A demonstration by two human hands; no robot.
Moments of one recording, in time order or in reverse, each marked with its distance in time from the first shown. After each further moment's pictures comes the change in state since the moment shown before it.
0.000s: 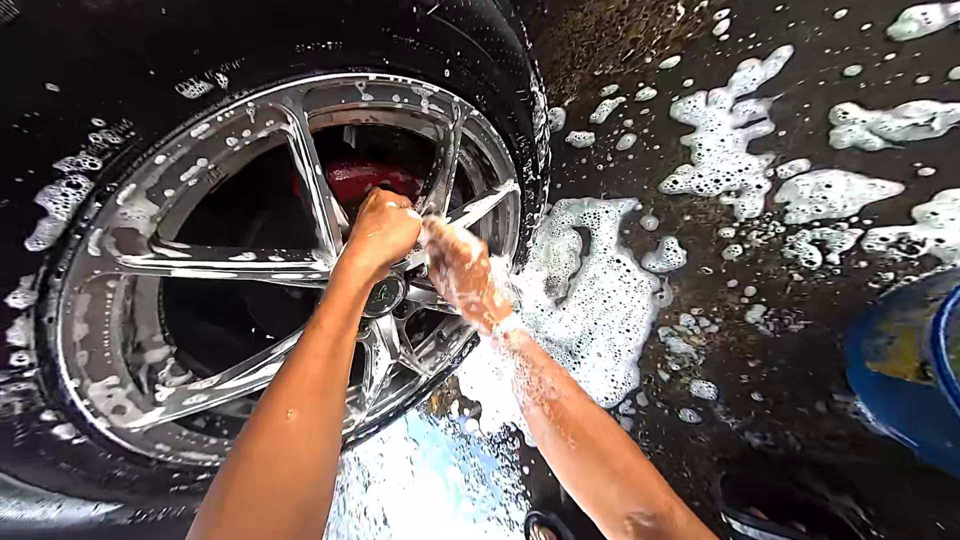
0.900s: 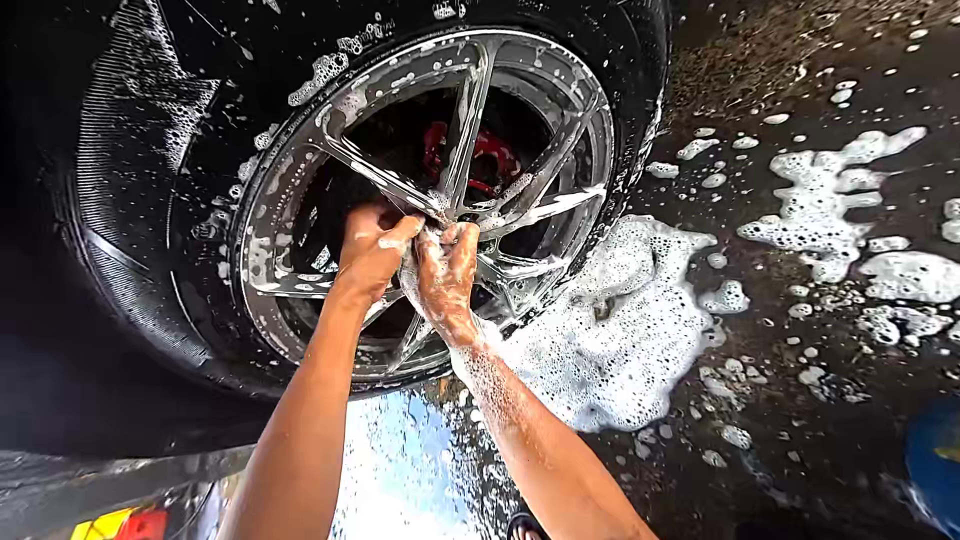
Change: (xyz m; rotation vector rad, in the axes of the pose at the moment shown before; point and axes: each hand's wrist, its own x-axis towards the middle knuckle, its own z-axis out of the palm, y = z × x) left_hand -0.098 -0.108 -0.013 -0.803 0.419 0.244; right_hand -0.048 -0.093 0.089 0.523 0.067 0.369
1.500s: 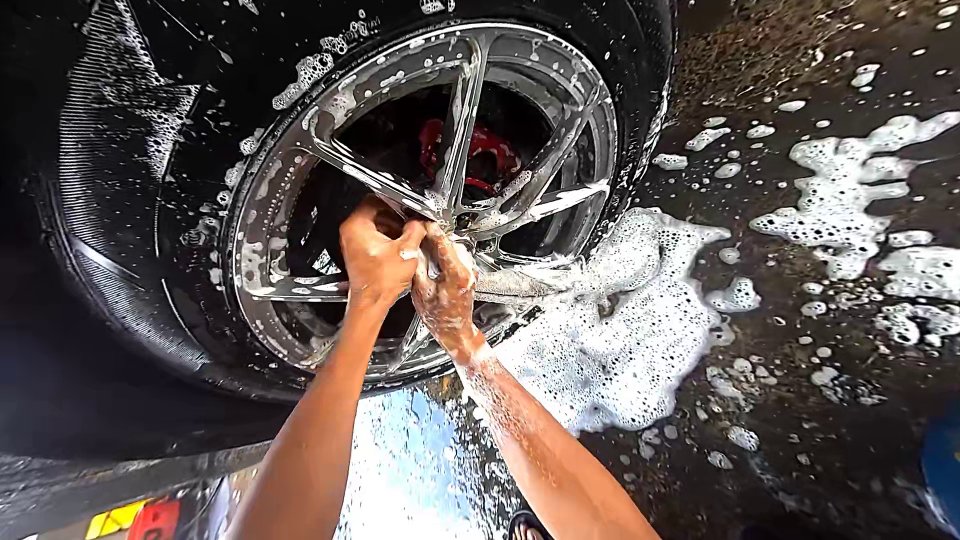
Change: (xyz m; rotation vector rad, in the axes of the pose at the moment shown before) left_hand -0.004 -0.006 0.019 0.337 0.284 0.103; right_hand 0.000 0.021 -0.004 -0.276 0.091 -0.525
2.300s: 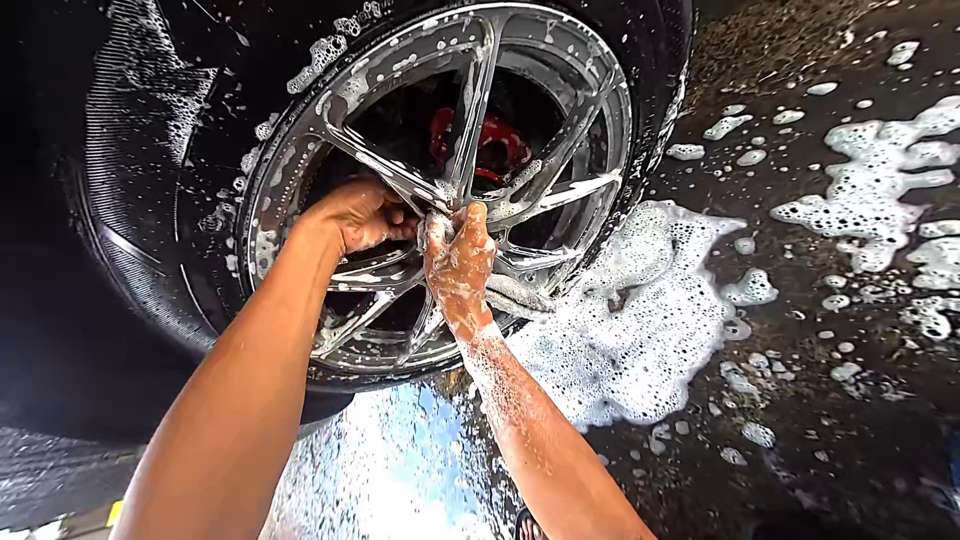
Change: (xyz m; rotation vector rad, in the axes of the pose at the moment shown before) left_hand 0.065 0.026 -0.031 -0.296 -0.459 -0.828; right_hand 0.031 -0.037 -0.012 -0.131 -0.075 0.420
